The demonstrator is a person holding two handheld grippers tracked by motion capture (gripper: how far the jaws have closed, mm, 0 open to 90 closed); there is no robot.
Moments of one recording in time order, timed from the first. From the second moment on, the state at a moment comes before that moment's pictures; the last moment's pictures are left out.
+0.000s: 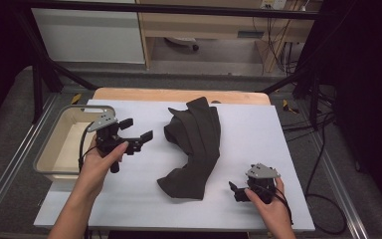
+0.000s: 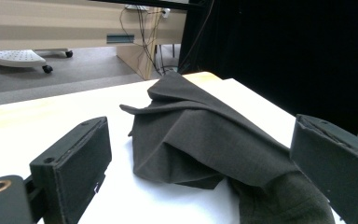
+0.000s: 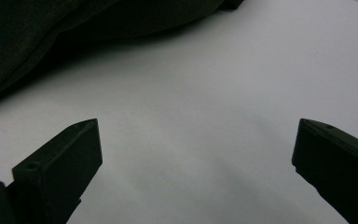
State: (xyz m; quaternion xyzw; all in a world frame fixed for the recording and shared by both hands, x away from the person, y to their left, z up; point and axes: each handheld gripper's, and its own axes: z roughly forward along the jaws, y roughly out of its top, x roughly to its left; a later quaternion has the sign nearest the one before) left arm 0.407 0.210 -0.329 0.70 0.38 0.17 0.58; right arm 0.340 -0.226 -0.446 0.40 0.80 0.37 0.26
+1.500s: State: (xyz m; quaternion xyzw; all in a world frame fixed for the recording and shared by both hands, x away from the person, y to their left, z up) left arm 0.400 0.248 -0.312 0.68 0.39 0.20 0.58; right arm 0.340 -0.227 -0.446 0.40 0.80 0.37 0.26
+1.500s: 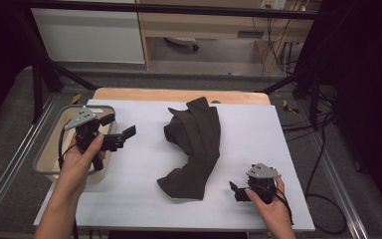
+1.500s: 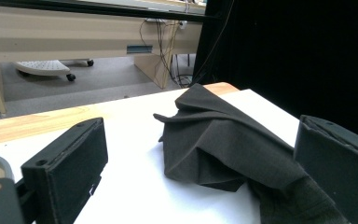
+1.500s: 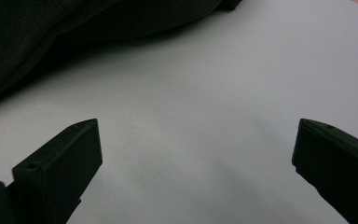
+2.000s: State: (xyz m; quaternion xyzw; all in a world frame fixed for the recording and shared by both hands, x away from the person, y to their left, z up) left arm 0.395 0.262 -0.309 0.68 0.40 0.21 0.57; right arm 0.340 -0.227 -0.446 0.40 0.80 0.37 0.26
